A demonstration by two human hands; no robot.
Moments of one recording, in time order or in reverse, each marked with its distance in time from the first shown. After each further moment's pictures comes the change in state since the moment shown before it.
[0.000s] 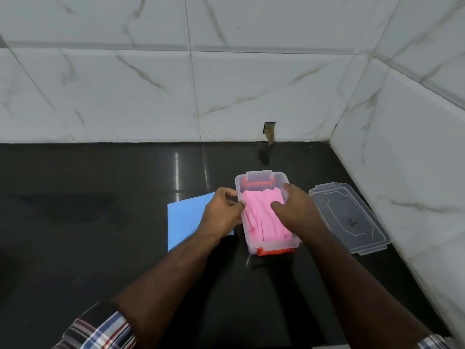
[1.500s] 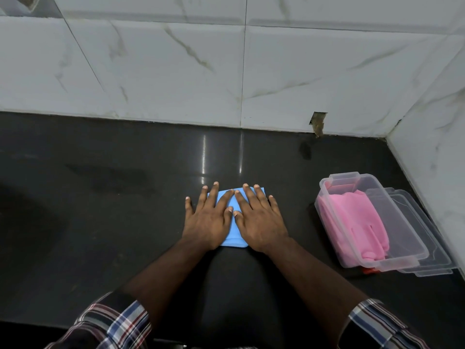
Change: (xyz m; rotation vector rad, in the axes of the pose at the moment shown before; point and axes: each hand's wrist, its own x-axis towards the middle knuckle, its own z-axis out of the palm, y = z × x) left_hand 0.019 -0.113 -0.085 1.012 0.137 0.222; right_hand -0.015 -0.064 0.144 -0.433 -0.121 -0.641
